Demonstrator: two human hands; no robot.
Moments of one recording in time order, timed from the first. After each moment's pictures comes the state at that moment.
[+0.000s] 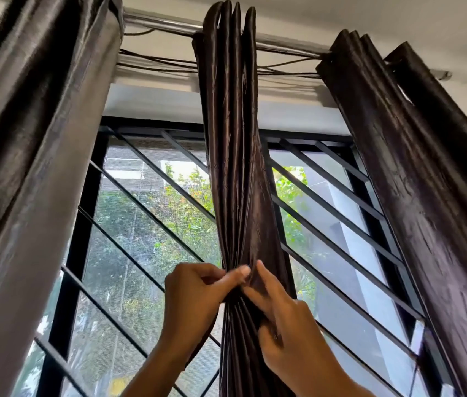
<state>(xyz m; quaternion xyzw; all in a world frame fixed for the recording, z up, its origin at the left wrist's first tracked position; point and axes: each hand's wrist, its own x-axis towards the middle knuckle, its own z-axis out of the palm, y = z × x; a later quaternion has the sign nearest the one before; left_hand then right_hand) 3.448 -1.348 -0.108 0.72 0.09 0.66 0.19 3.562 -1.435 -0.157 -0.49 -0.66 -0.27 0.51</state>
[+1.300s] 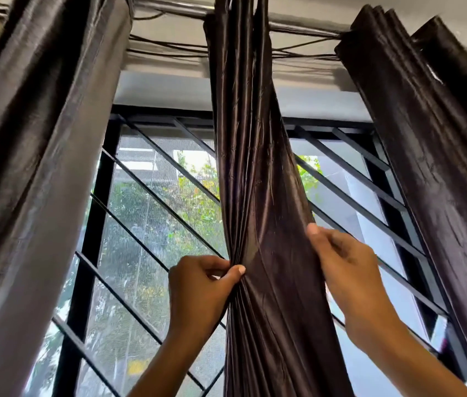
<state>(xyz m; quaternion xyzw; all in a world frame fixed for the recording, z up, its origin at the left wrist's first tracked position) 3.450 -1.340 -0.112 0.68 0.15 0.71 0.15 3.573 -1.459 -0.112 -0.42 -0.45 -0.12 0.78</state>
